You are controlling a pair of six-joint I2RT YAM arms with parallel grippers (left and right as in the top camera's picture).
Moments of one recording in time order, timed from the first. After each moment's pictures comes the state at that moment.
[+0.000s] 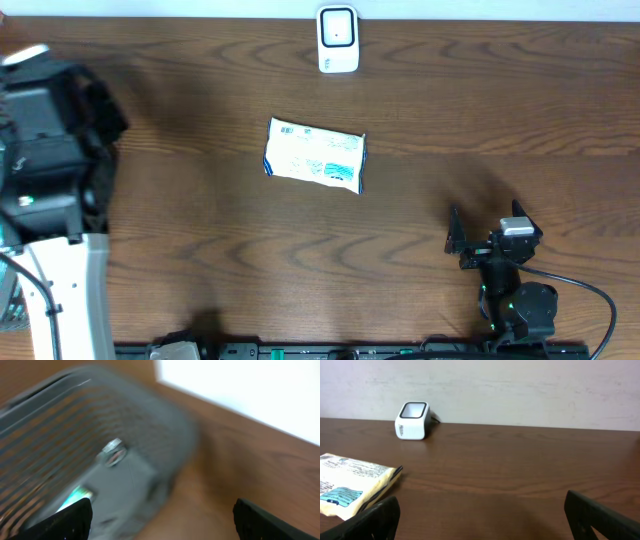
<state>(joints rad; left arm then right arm) 0.21 1.22 1.45 -0.88 -0.43 -0.23 0.08 0.01 0.01 -0.07 0.00 -0.01</state>
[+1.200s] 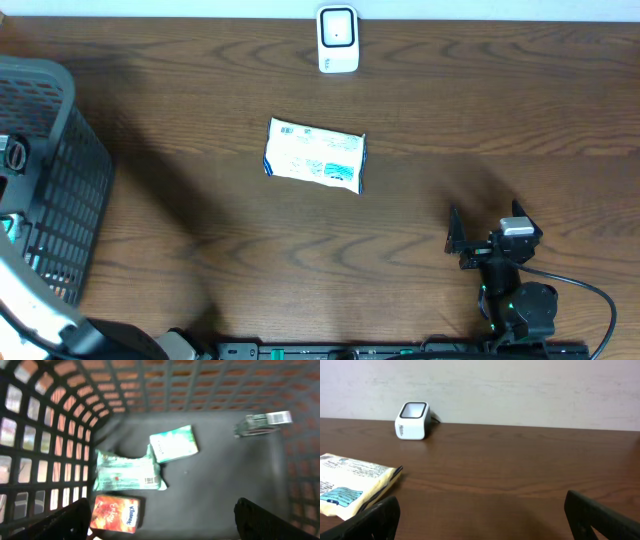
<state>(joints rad) 0.84 1.48 1.45 -1.00 -0.32 -0.54 0.08 0.01 0.01 -0.07 0.00 -0.01</state>
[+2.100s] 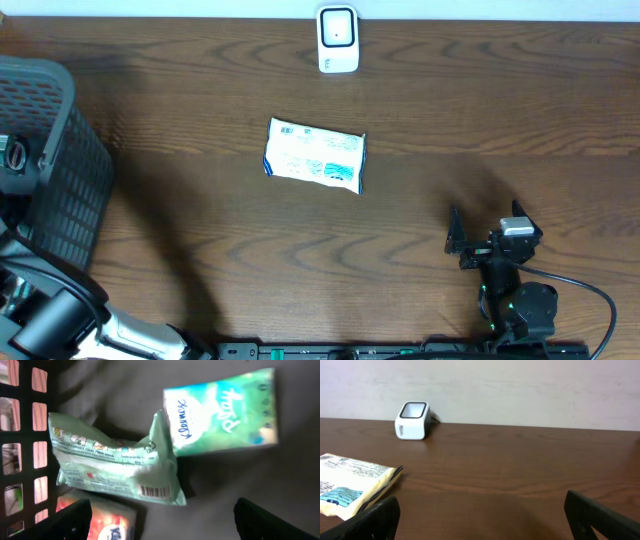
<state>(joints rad) 0.86 1.86 1.42 -0.97 -0.33 -0.64 0.08 0.01 0.01 -0.07 0.00 -0.01</state>
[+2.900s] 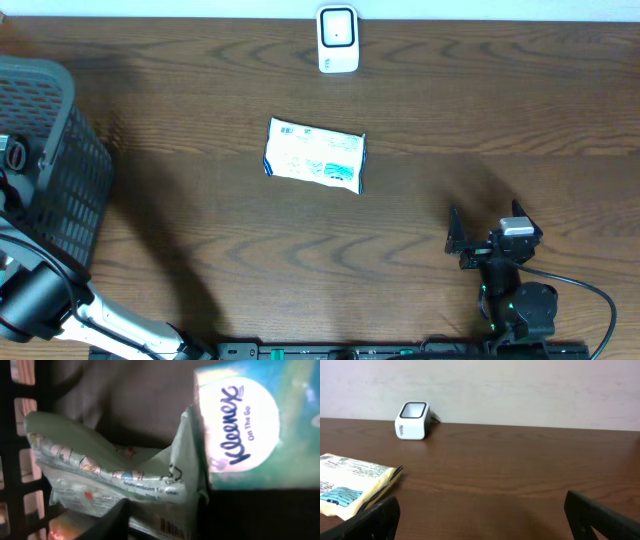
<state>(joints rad) 0.86 2.01 1.42 -0.97 -0.44 -0.65 0.08 0.01 0.01 -0.07 0.00 -0.01</state>
